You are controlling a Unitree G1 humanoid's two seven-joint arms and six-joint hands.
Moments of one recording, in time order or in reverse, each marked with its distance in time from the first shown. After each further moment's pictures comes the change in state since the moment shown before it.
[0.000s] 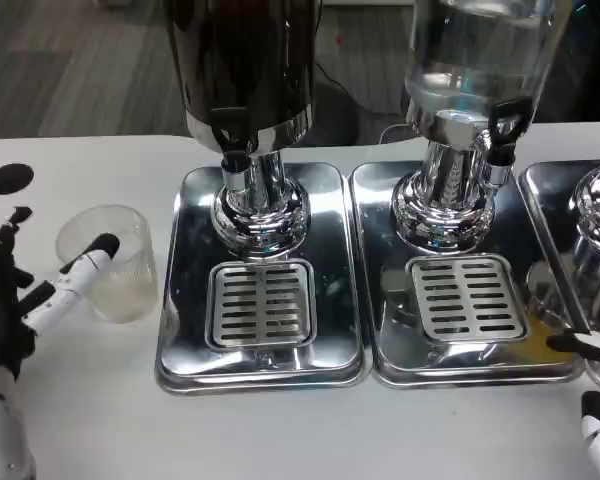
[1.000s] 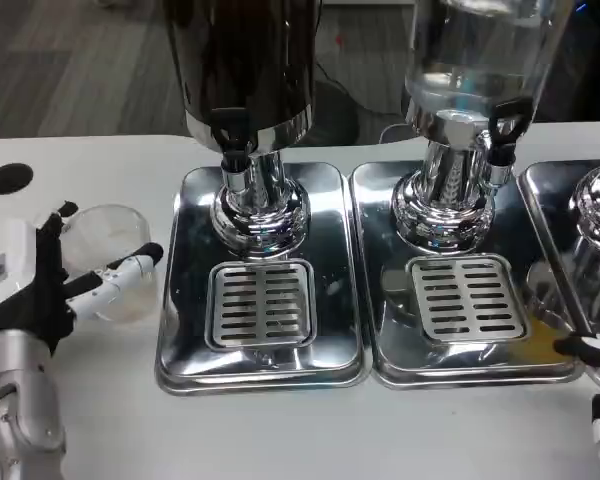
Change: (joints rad) left arm -0.105 0.036 -0.137 0.050 0.075 0.100 -0.037; right arm 0.007 0.000 -0.020 0.035 0.038 -0.066 0.025
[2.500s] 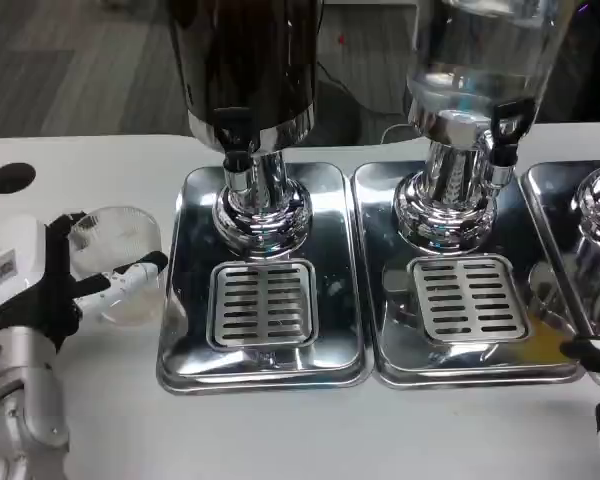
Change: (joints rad) left arm -0.019 0.024 -0.045 0.032 0.005 -0.006 0.026; right arm 0.005 0.001 -0.013 0.049 0.042 -0.086 0.020
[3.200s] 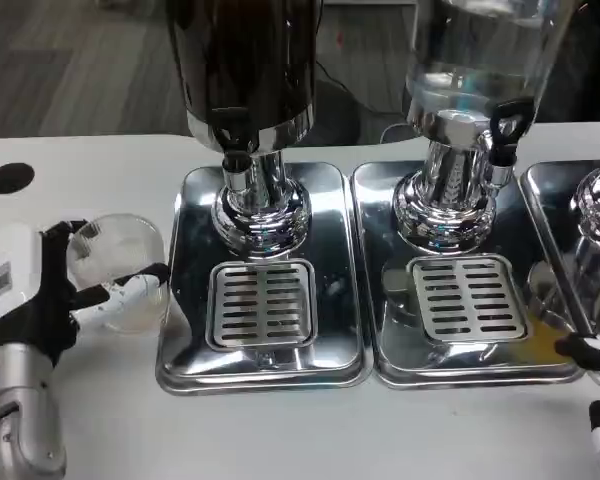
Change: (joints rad) left arm 0.070 -0.004 0.019 -0.044 -0.006 -0.058 0.049; right arm -0.016 0.002 0.002 0.008 -0.001 -0.004 0.015
